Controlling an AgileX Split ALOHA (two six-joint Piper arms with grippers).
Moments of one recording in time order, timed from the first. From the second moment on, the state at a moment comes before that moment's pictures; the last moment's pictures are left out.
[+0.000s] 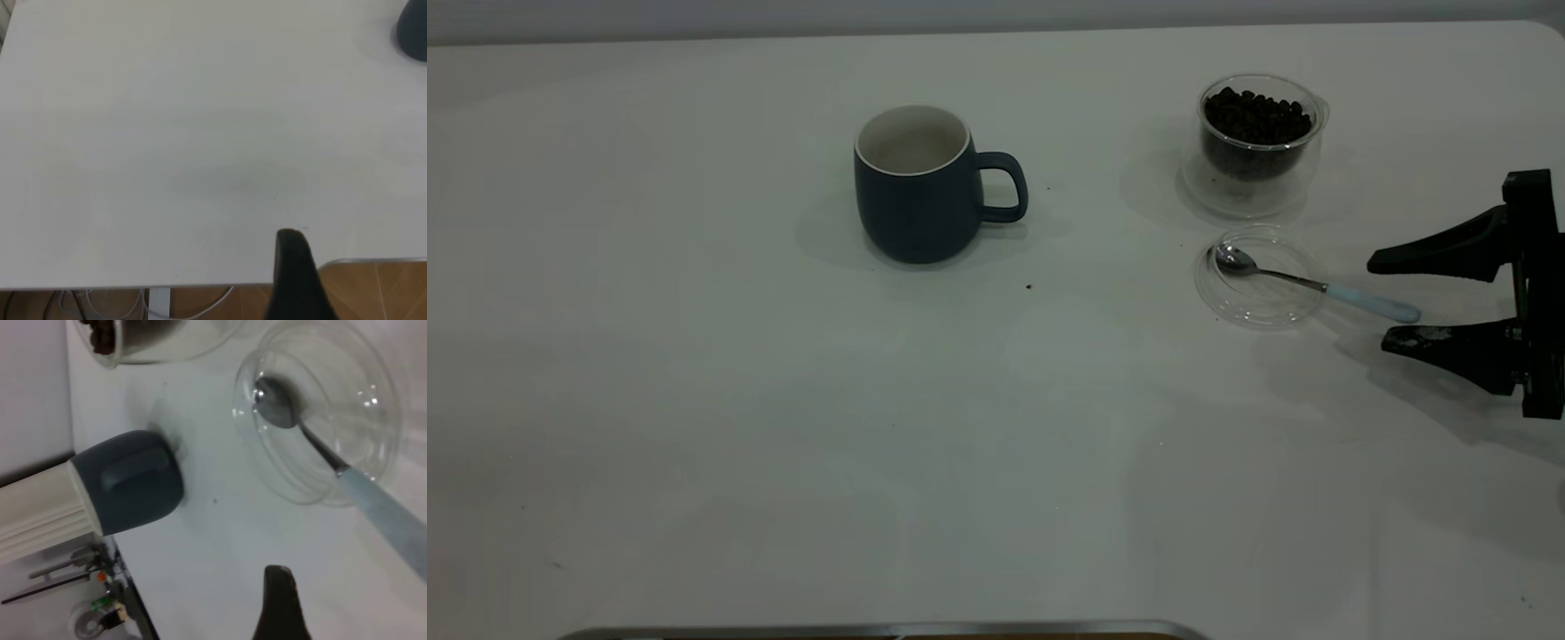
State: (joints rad) left arm 0.04 -0.02 -0.48 -0.03 1.14 0.06; right arm -0.37 2.51 -0.76 1.79 1.05 -1.46
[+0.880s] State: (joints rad) left arm 0.04 -0.02 -0.48 -0.03 1.14 0.06; right arm -0.37 2.51 -0.87 1.79 1.03 -1.47
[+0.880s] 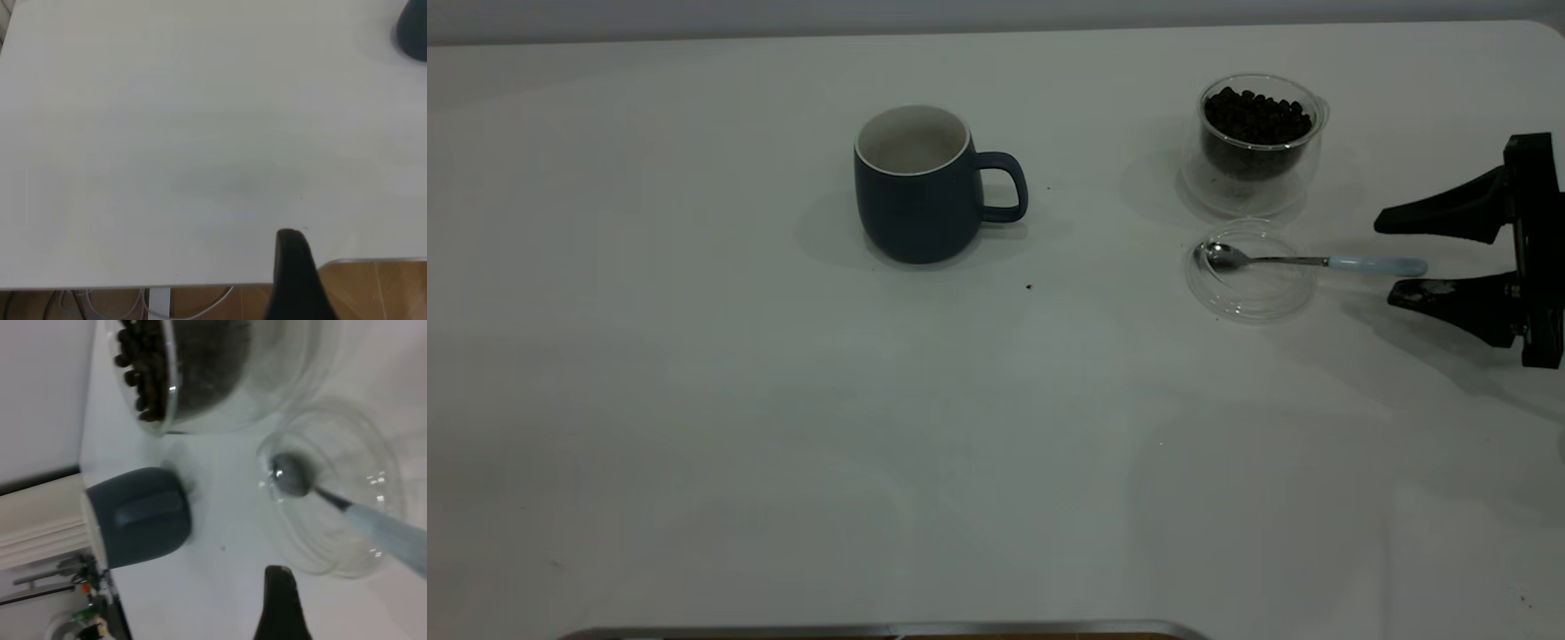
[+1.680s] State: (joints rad) left arm 0.04 -0.02 -0.48 -0.03 1.14 0.06; right arm -0.33 2.52 -1.01 1.69 0.93 -1.50
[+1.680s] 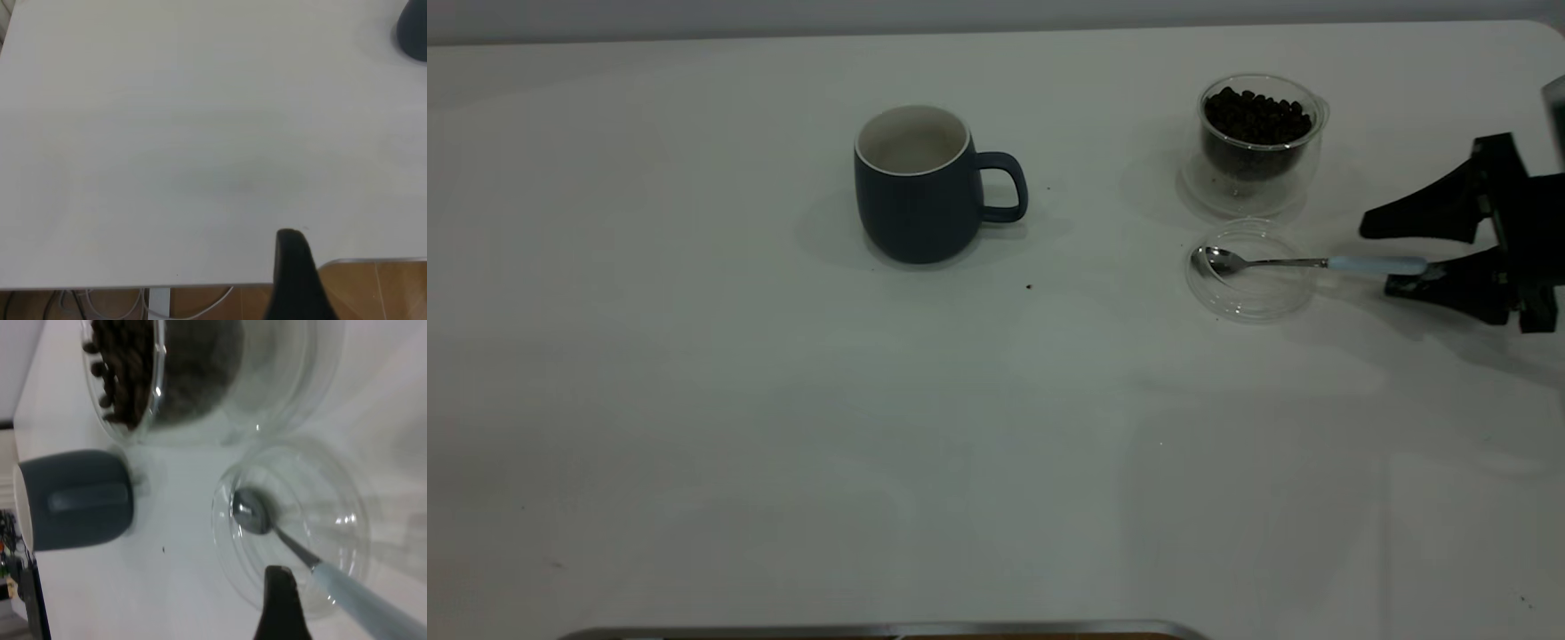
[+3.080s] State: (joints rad) left arm 0.04 -0.02 -0.48 -0.03 1.14 0.06; right arm -0.33 2.49 -1.02 1.54 0.95 -1.50
